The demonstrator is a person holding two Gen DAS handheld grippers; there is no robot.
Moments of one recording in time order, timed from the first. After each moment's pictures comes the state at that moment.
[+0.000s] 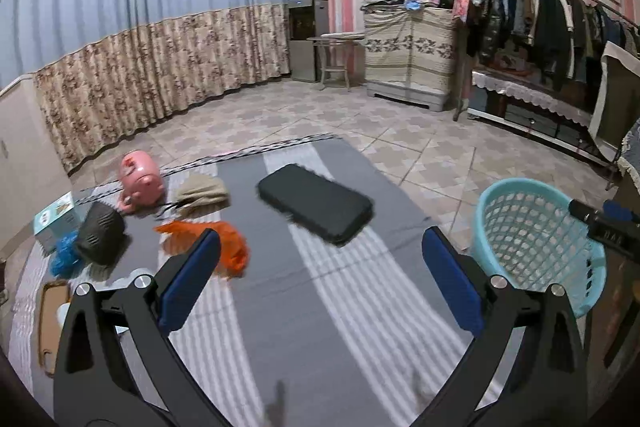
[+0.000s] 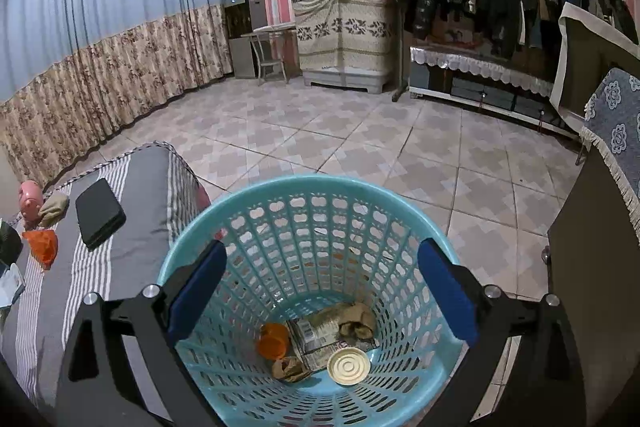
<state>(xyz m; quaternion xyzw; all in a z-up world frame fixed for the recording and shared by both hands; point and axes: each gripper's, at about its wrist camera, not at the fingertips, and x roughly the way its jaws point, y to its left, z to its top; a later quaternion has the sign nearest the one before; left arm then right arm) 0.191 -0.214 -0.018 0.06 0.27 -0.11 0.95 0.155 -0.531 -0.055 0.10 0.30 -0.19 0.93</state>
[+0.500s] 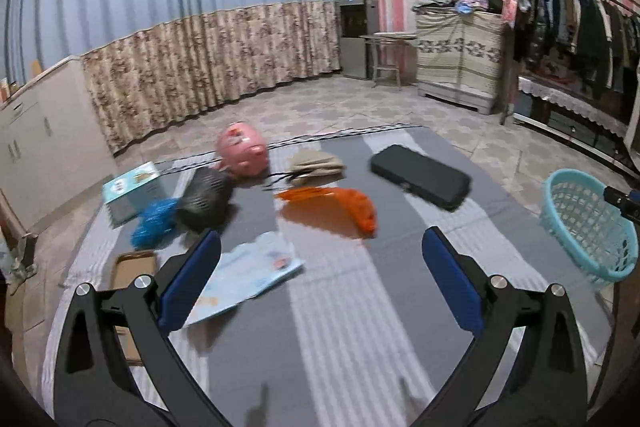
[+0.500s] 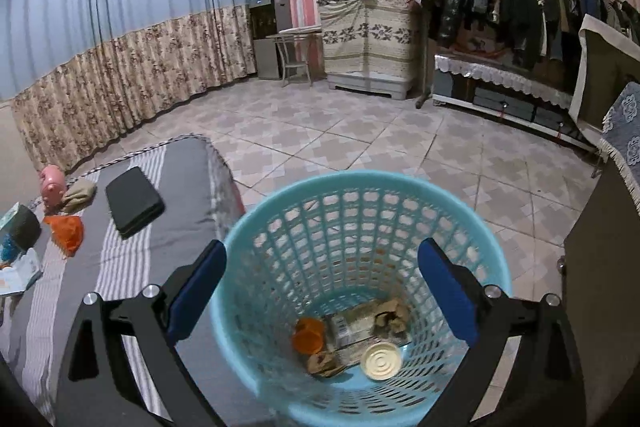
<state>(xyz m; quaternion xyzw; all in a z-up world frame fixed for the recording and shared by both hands) 0.168 -0.091 -0.016 0.05 0.28 -0.03 0.96 0.155 -0.485 -0.055 0.09 0.29 -0.15 0.94</state>
